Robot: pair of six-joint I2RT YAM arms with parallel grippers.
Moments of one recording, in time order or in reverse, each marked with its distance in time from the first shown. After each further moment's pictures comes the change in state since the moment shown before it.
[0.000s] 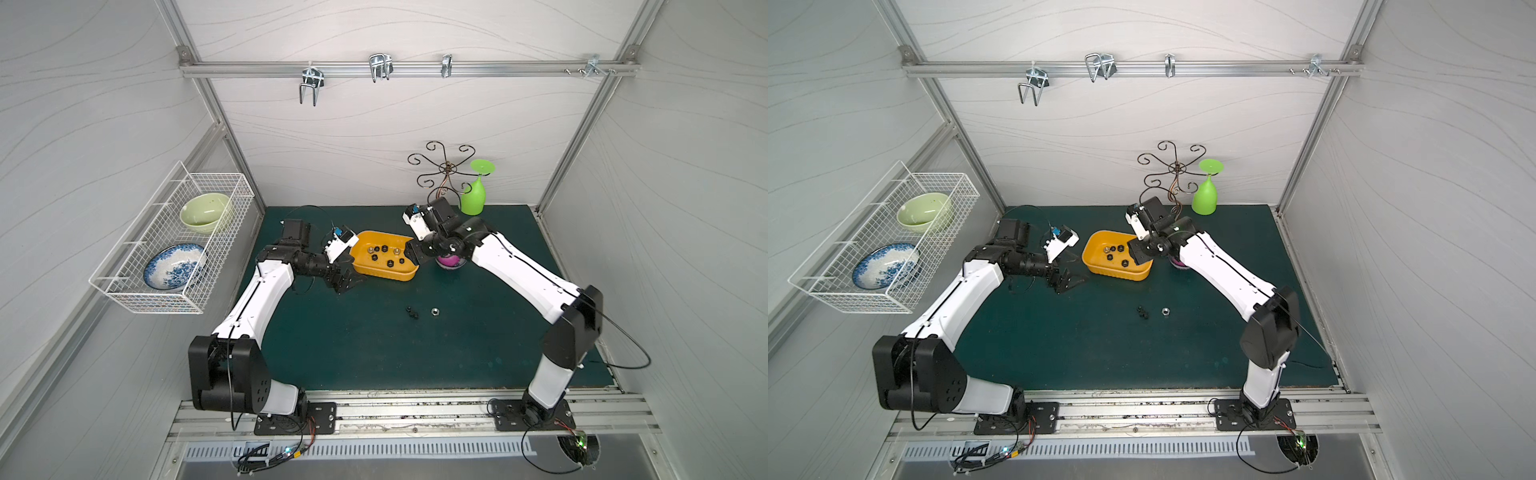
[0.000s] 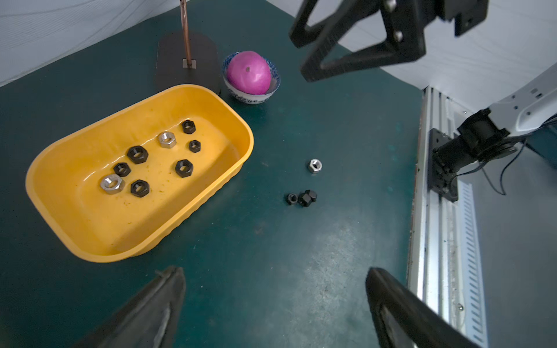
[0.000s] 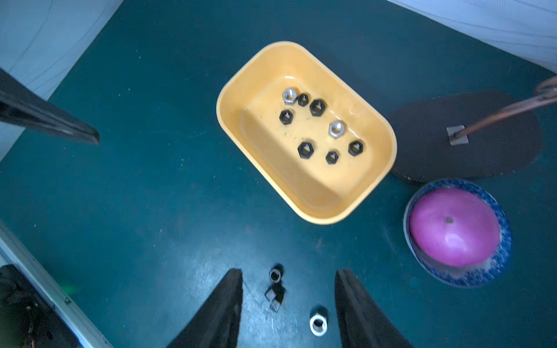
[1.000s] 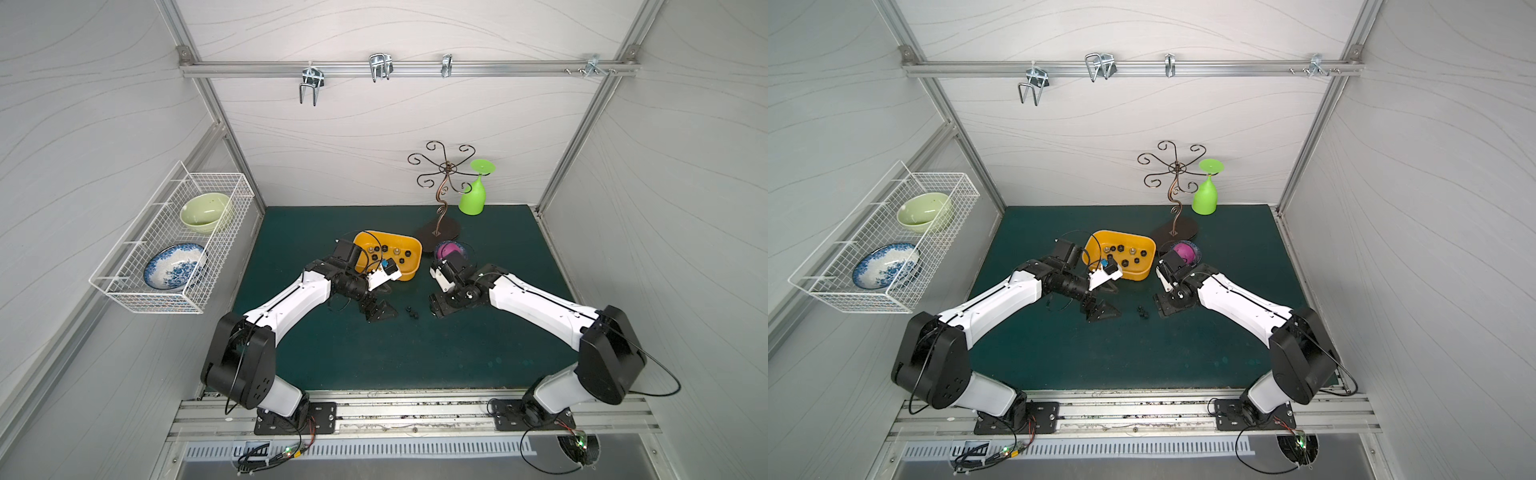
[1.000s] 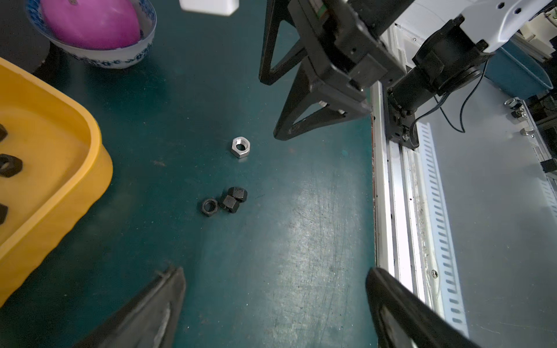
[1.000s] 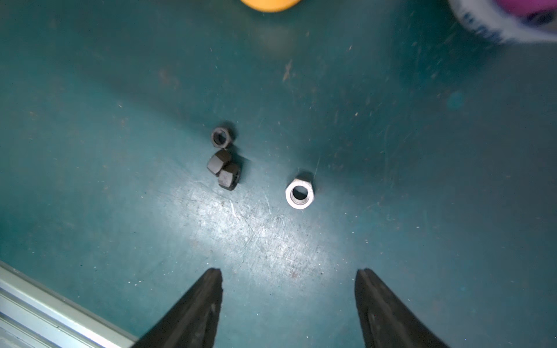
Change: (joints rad) left arm -0.343 0.083 -0.168 0.185 -0.097 -0.026; right arm 0.000 -0.177 -0.594 0.102 0.018 0.143
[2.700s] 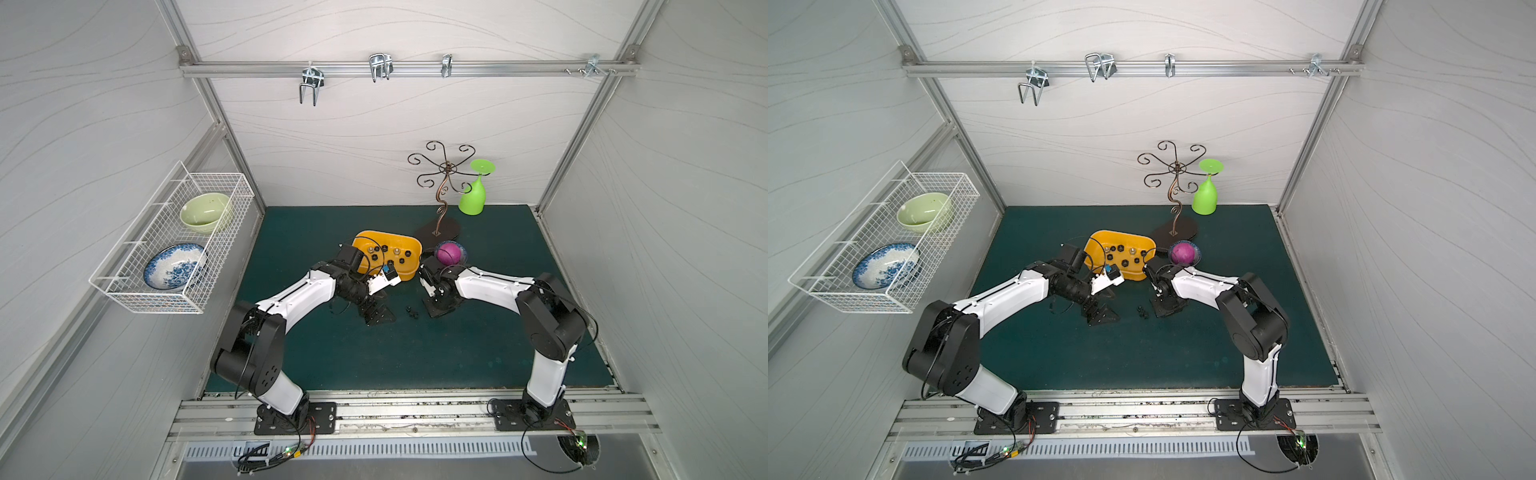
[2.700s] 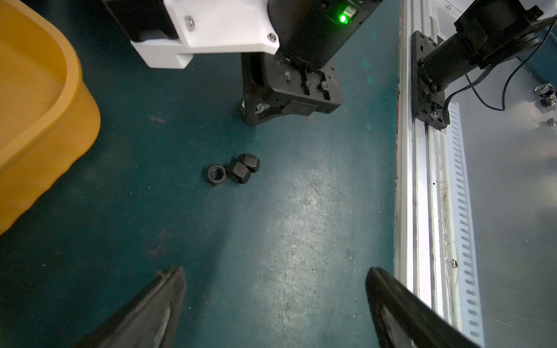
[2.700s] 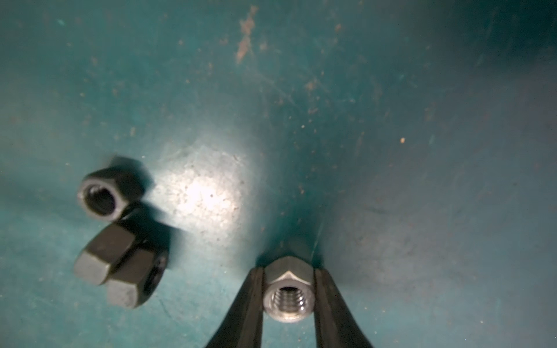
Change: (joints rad) left arm 0.000 0.067 -0.015 -0.007 -0.064 0.008; right arm 0.005 0.325 0.099 0.046 0.047 0.000
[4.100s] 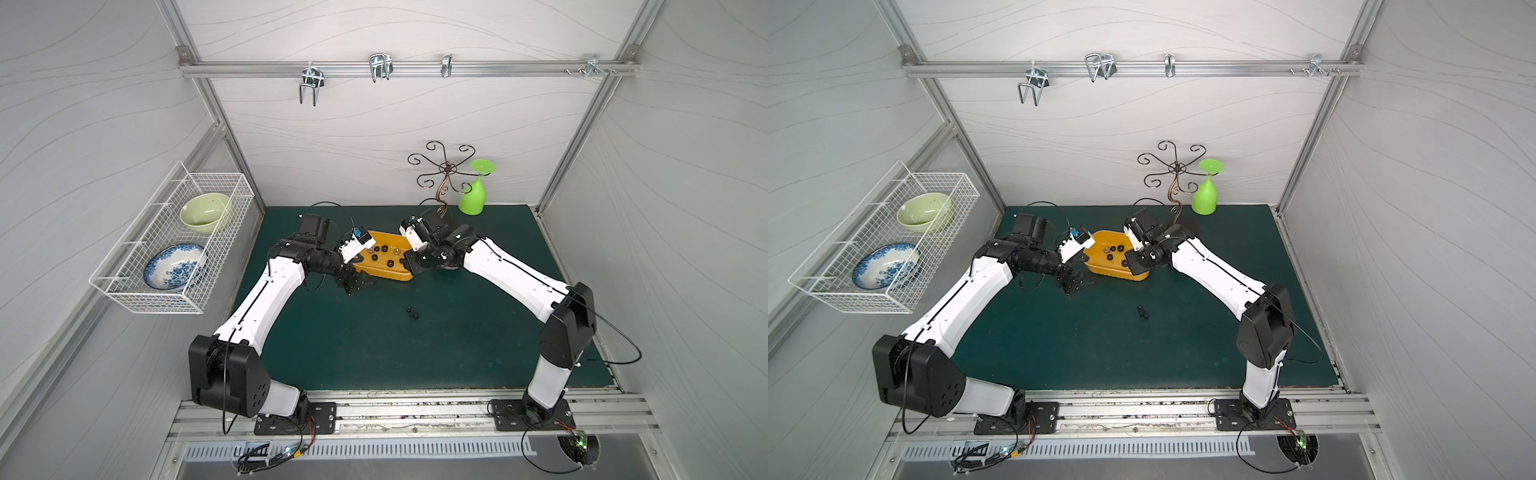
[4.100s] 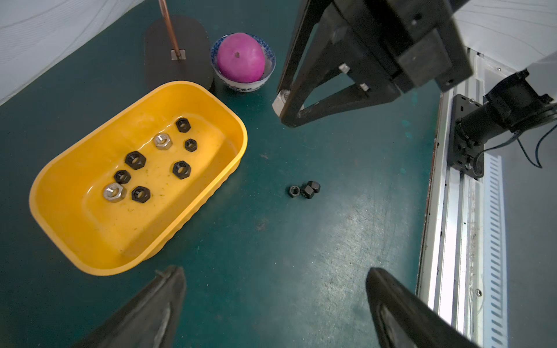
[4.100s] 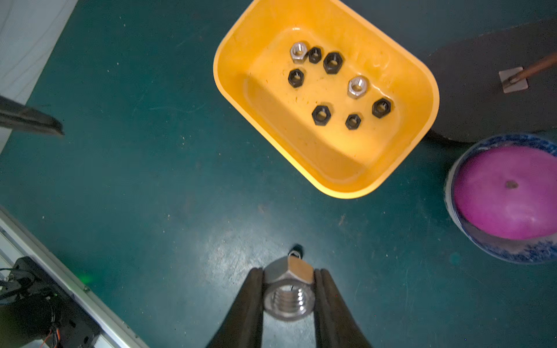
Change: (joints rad) left arm 0.207 -0.139 0.269 -0.217 -0.047 0.002; right arm 0.037 -0.034 0.537 -0.150 -0.079 -0.036
